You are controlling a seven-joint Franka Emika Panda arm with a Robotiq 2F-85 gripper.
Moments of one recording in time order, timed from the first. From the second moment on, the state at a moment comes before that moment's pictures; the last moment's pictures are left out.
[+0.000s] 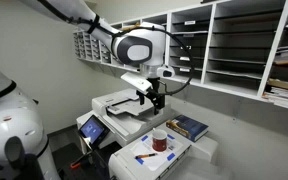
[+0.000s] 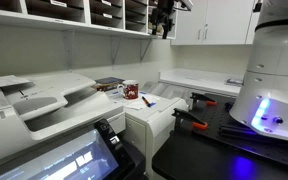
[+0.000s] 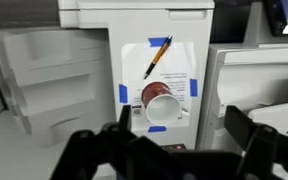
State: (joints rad) arm -0.07 -0.38 -0.30 -2.53 0.06 2.23 -0.29
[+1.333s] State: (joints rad) arm -0.07 0.18 -0.18 -2.36 0.23 2.55 -0.18
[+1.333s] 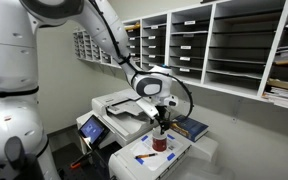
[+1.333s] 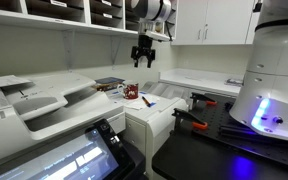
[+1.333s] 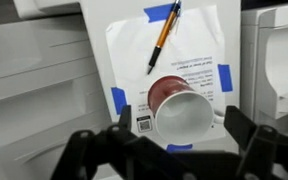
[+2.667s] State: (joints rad) arm -0.14 0.57 -0.10 -2.08 0.21 2.58 -0.08
